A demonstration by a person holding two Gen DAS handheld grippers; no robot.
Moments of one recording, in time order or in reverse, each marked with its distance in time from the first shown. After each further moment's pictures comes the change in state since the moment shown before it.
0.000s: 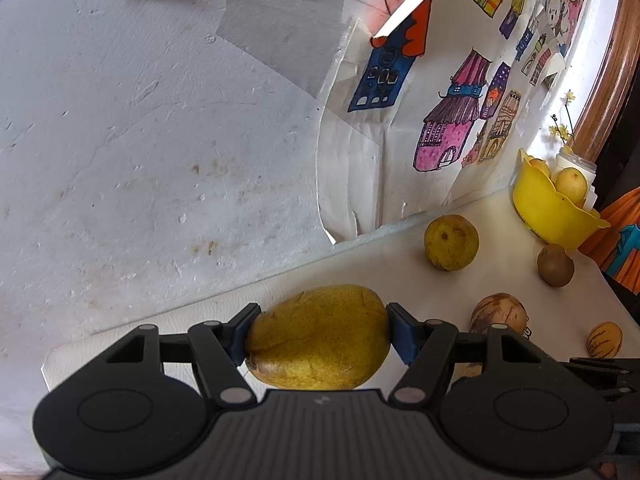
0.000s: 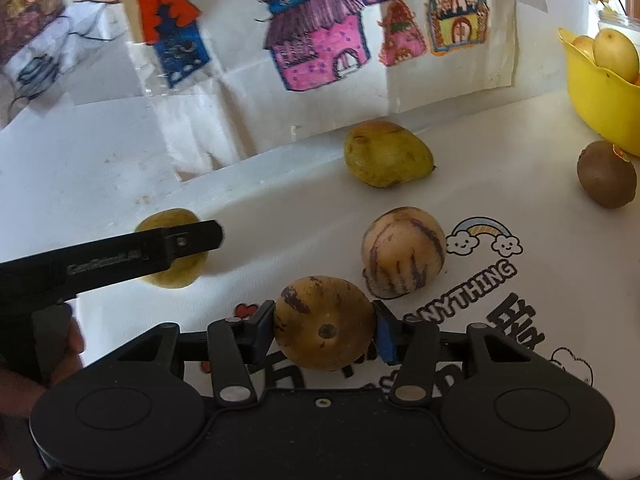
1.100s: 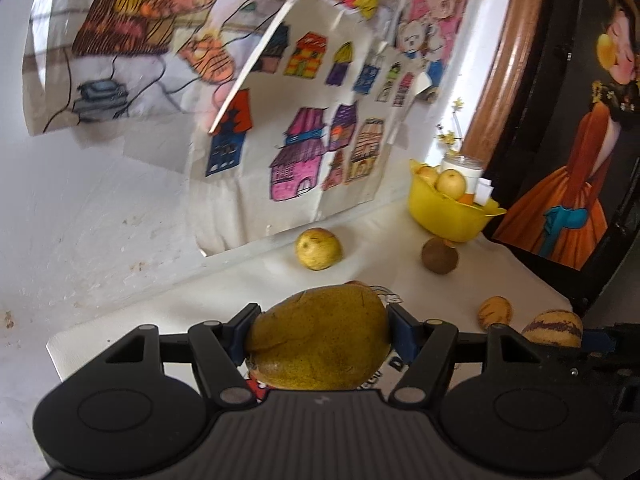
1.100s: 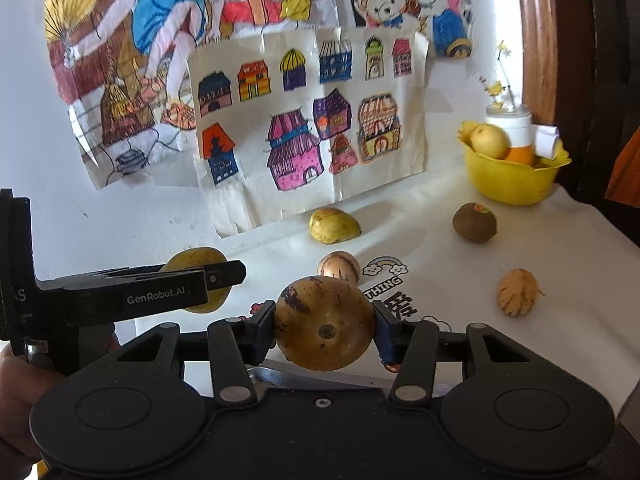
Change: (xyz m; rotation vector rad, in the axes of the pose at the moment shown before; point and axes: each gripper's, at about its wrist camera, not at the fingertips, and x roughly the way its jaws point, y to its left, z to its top) left arm -0.109 -0.075 -0.018 0.137 -0.087 -0.145; right arm -0.190 0.006 -0.051 0.024 -0.241 -0.097
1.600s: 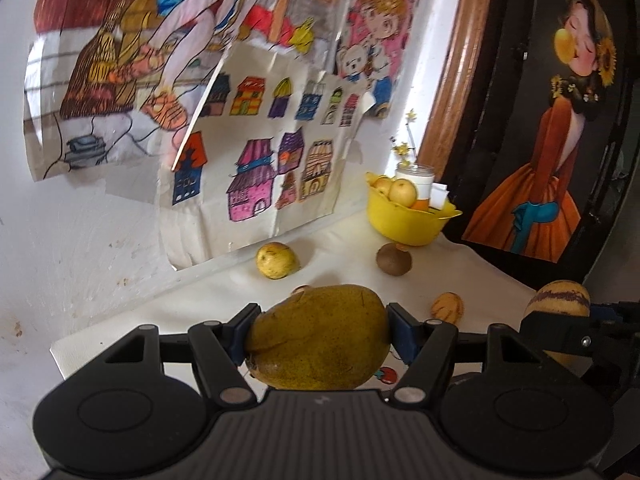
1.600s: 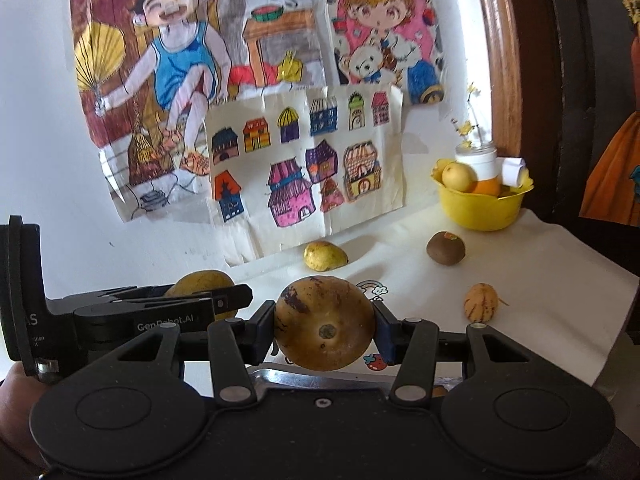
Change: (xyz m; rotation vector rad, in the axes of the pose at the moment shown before) left arm -0.054 -0.046 -0.009 0.073 -0.051 -0.040; right arm -0.080 -0.007 -0.015 0.026 -0.121 -0.013
